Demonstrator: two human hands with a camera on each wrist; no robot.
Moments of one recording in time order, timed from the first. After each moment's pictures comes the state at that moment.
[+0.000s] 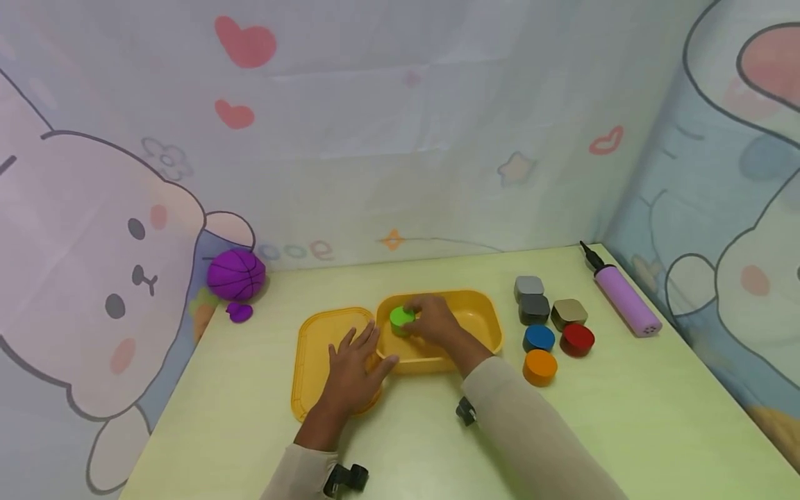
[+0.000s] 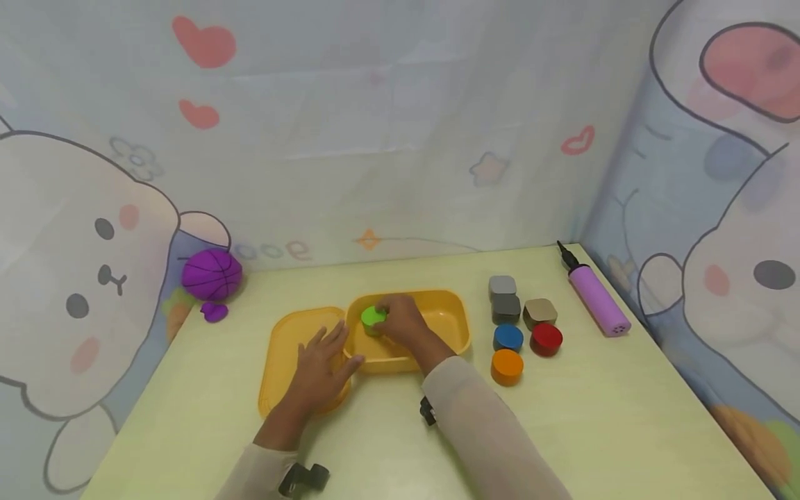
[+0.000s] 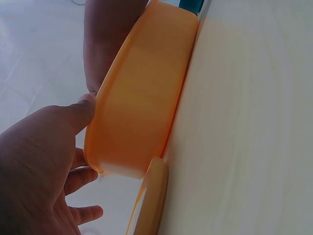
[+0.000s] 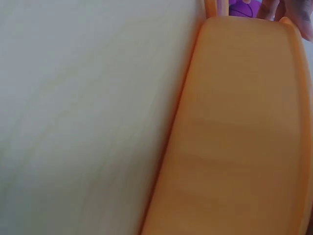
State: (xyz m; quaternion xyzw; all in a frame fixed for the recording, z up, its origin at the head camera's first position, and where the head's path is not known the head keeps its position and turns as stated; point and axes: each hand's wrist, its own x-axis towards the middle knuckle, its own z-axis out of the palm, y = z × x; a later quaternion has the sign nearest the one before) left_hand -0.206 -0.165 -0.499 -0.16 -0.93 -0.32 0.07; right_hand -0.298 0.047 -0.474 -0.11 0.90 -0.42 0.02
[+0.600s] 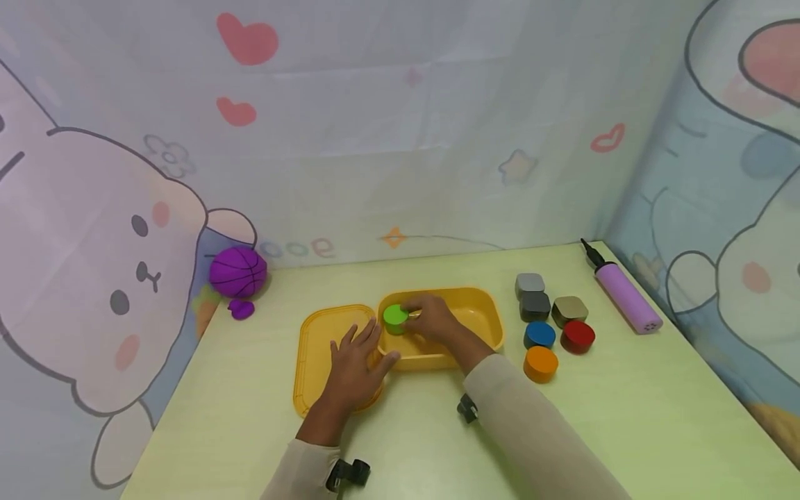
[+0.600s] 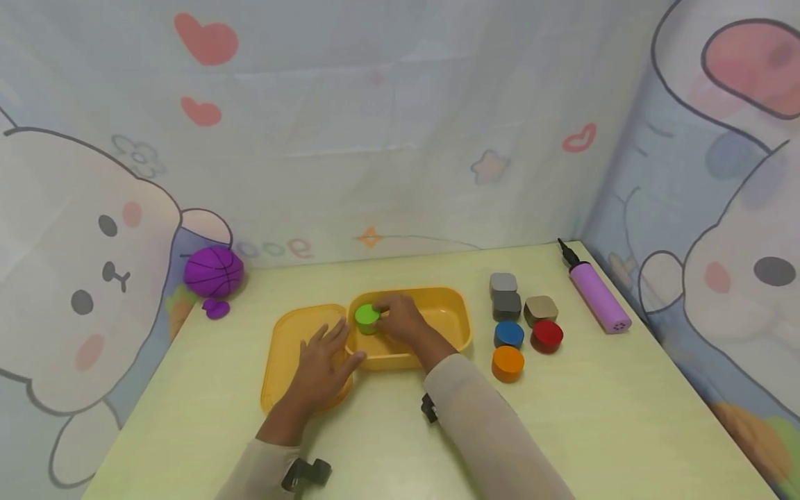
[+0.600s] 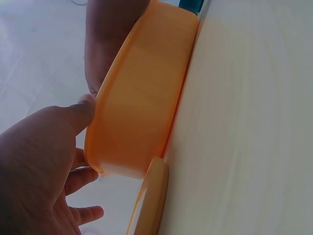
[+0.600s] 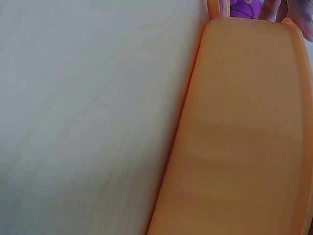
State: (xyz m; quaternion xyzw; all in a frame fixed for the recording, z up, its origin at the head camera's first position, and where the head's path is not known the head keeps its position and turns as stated) left_hand -0.204 -0.164 -0.498 -0.15 -0.94 -0.31 0.06; right_hand -0.298 0.046 -0.480 -0.15 0.89 -0.44 0.04
